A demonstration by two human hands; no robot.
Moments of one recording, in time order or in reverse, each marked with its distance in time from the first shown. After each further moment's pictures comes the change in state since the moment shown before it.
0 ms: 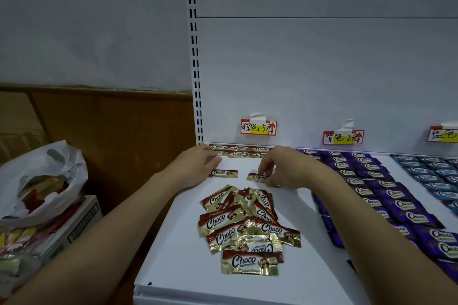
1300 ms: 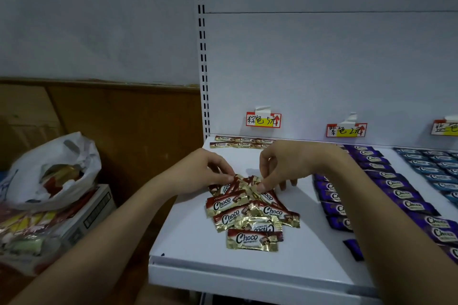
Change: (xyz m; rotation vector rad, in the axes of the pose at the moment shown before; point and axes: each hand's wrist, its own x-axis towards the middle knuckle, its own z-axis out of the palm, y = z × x) left_hand -0.068 0.027 -0.025 -0.508 -0.146 0.086; right_hand -0.030 -0.026 -0.025 0.187 -0.339 -0.065
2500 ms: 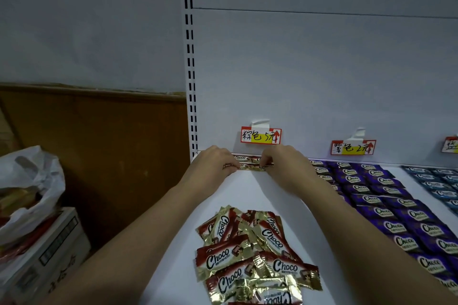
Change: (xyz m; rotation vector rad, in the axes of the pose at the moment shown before) left_hand 0.110 -0.035 0.017 0.417 0.332 0.291; right_hand 0.084 0.047 0.007 -0.291 0.670 0.216
